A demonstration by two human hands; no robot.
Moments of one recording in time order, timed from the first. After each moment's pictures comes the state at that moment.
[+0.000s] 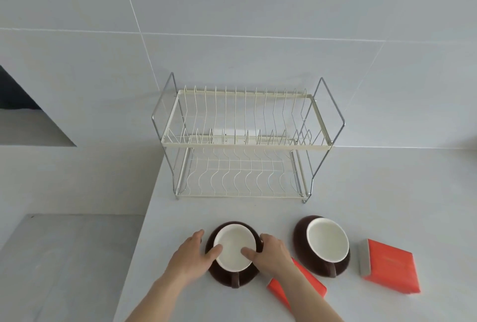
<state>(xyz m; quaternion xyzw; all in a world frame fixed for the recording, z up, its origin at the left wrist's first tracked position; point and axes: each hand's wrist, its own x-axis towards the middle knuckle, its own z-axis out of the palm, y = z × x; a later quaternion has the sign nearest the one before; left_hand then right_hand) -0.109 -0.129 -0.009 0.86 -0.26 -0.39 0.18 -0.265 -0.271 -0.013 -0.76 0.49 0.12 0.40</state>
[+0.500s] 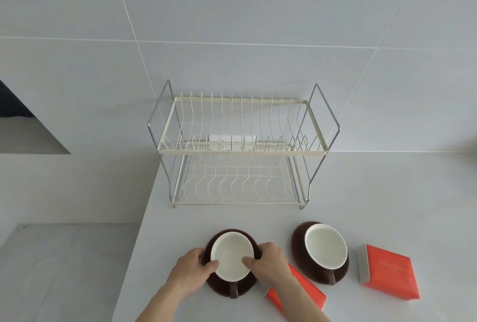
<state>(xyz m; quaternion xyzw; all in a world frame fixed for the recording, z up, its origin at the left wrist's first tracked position) -0.114 -0.126 -0.012 0.84 -0.24 -0.43 0.23 -0.264 -0.272 -0.031 -0.73 0.52 0.09 0.43</state>
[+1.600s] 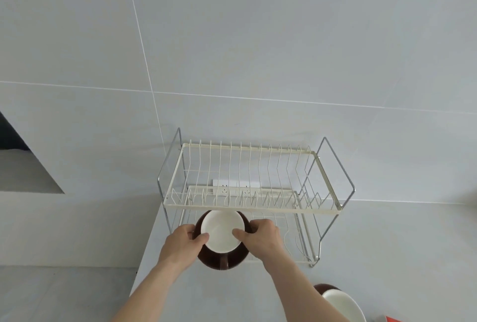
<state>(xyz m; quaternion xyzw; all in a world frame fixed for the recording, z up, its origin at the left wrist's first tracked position) 0.005 -0.217 0.060 0.85 -0.20 -0.31 0.38 -0.126 -0.363 0.053 -0.71 0.52 -0.07 0.47</state>
